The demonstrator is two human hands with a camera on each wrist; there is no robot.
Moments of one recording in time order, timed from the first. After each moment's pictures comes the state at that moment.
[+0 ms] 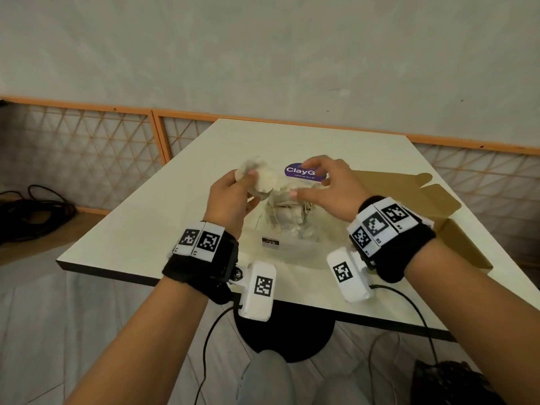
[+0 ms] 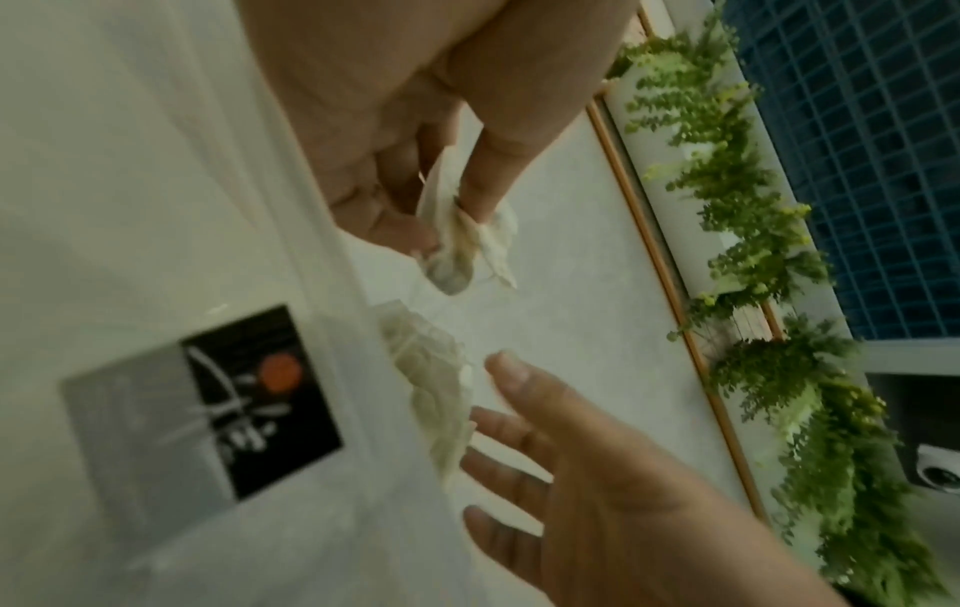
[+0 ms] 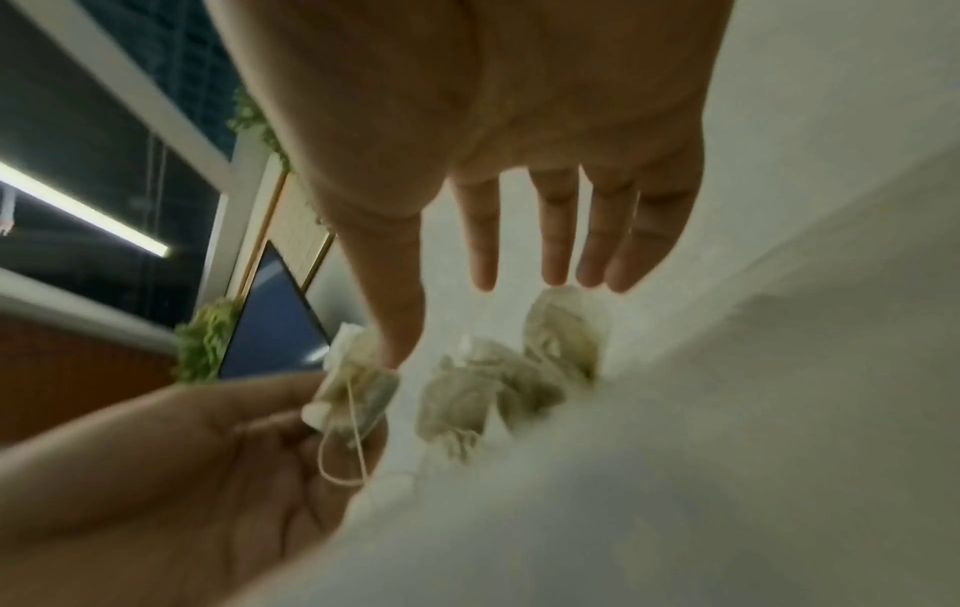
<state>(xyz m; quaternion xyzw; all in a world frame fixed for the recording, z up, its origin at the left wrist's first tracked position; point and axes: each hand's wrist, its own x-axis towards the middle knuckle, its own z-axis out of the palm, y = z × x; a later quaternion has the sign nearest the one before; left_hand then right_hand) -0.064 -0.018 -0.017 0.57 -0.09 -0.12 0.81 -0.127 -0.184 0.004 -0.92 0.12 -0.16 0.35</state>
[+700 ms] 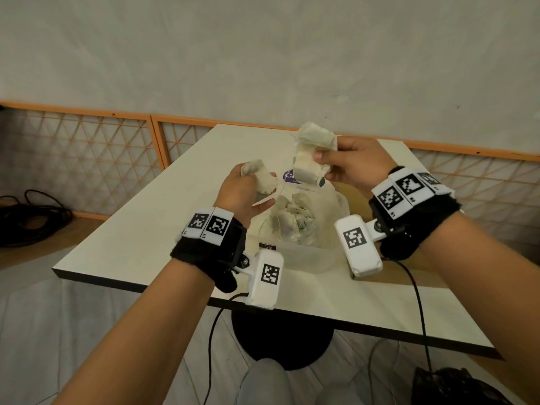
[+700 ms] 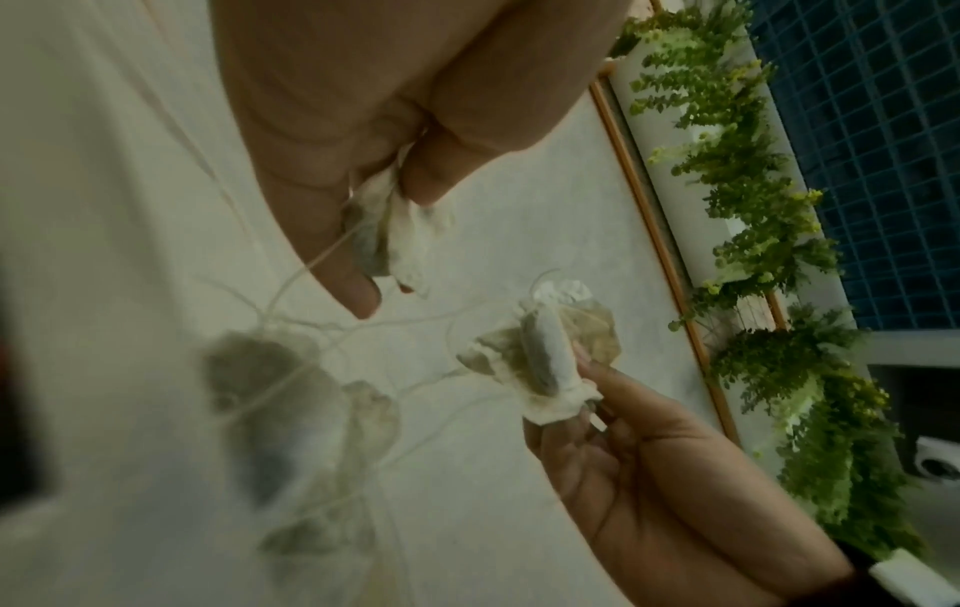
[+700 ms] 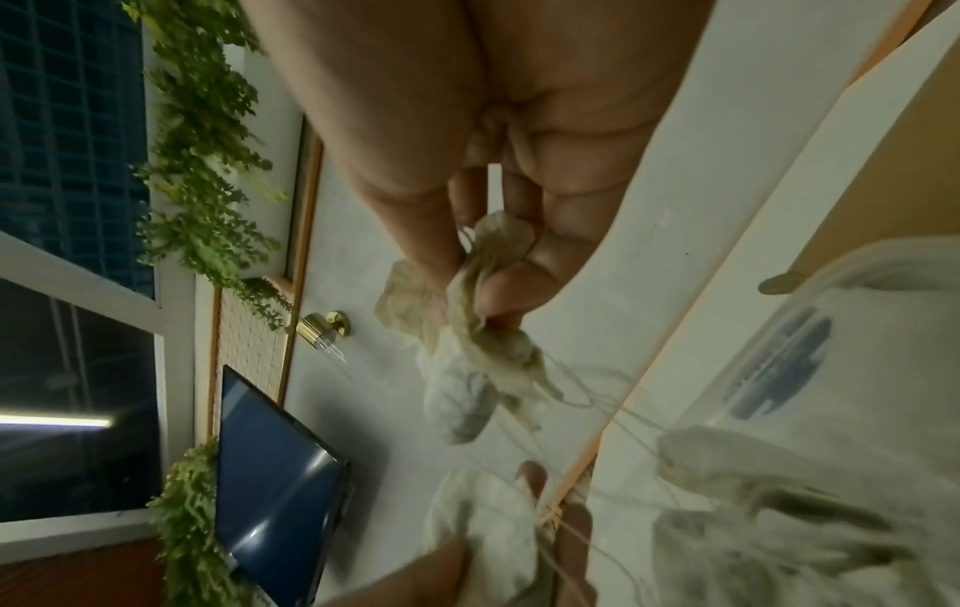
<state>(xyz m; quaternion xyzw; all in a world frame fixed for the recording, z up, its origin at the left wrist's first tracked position) -0.049 -0.036 -0.002 0.59 -0.07 -0.18 0.79 -0.117 -0.205 0.042 -0.76 0.10 -0.21 0.61</state>
